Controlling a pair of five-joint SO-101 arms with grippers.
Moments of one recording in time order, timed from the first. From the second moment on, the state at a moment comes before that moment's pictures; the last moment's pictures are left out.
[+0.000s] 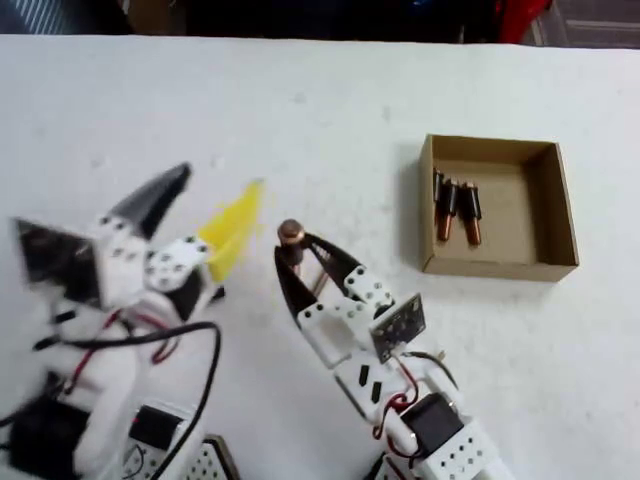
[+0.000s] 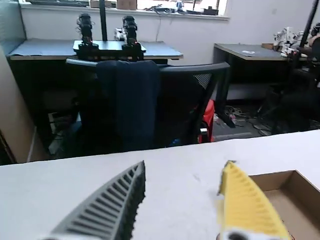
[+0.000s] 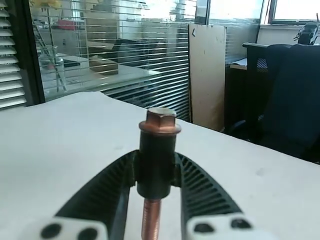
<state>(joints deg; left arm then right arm) 10.9 -75.6 36.6 55.4 5.4 -39.2 -102.4 96.4 12.3 2.4</state>
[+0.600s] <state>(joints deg) -6.1 -76.6 42.3 73.8 -3.3 -37.6 -102.4 96.4 15.4 2.4</state>
